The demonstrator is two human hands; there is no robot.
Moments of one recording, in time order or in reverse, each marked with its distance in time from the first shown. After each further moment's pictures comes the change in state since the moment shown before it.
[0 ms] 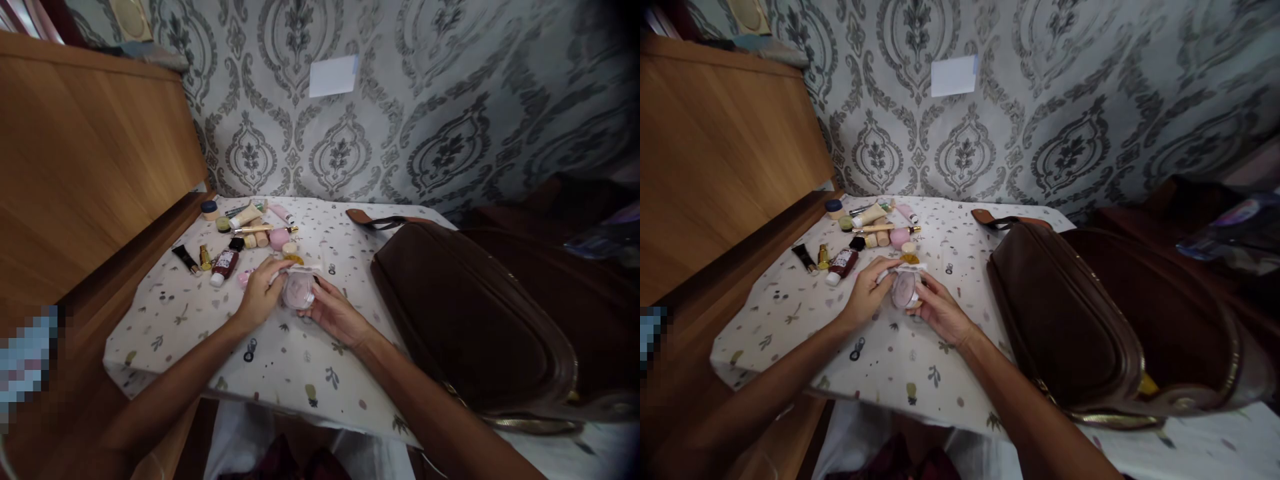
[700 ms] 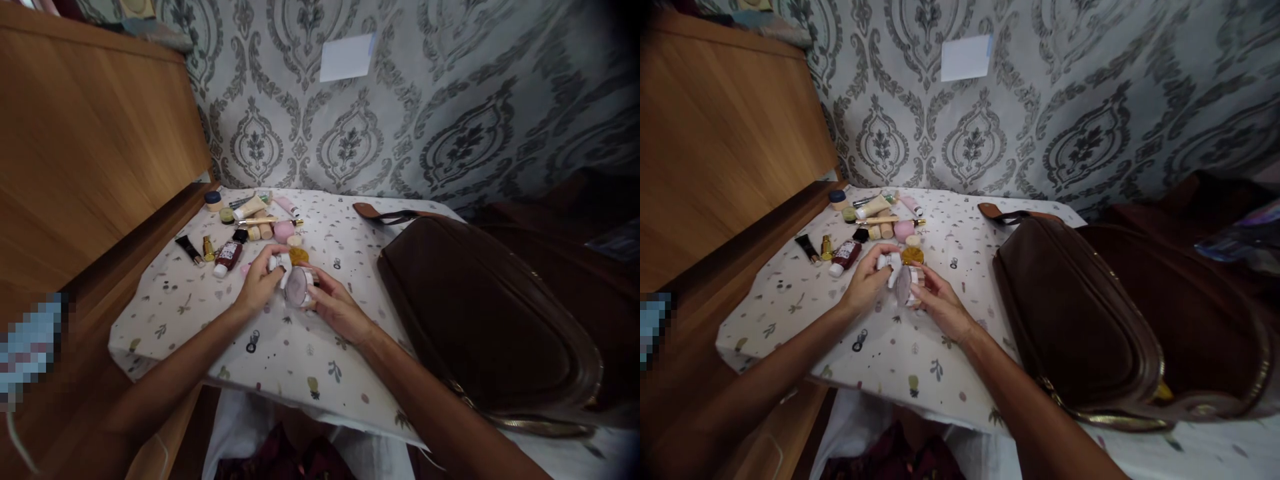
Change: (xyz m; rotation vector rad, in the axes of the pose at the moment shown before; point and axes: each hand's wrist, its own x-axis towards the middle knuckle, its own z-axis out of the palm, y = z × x) left_hand -0.002 -0.007 -0.002 -0.198 0.051 -0.277; right_hand -0.002 0.003 0.001 -0.181 0.007 -0.029
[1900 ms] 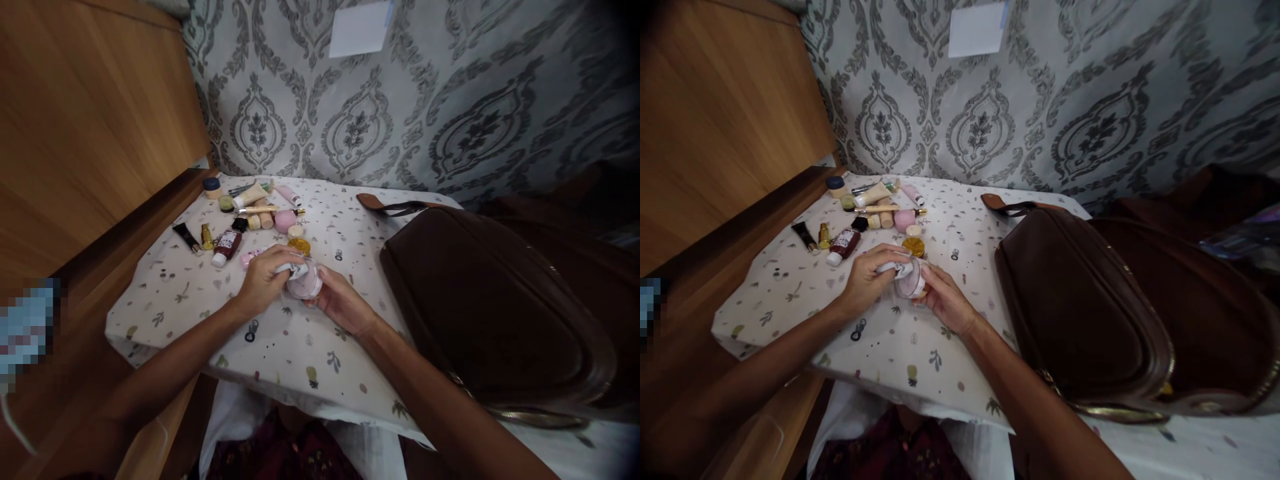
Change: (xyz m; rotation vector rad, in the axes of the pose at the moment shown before) left_hand -0.008 -0.002 -0.001 0.197 -0.040 0.483; right_hand 0.002 0.001 -0.004 0.113 -0.059 0.056
